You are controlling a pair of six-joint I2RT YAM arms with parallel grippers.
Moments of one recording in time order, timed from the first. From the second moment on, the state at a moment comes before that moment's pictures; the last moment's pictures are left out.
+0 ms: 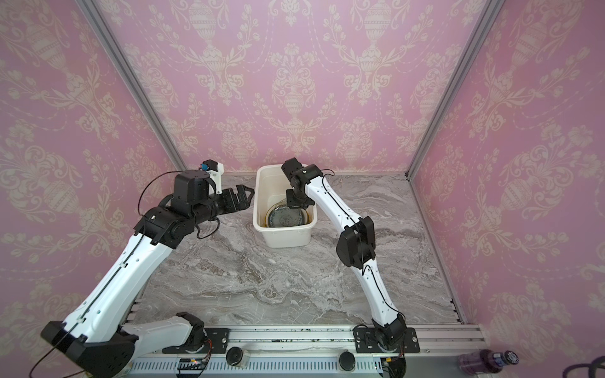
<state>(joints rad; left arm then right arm) -0.41 1.21 1.44 -0.76 0.01 -0.52 0.56 2.37 2.47 -1.32 0.05 0.46</state>
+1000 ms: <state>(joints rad) -0.40 1.23 1.48 -0.75 0.02 -0.54 0.57 2.00 2.37 -1.05 0.24 0.20</state>
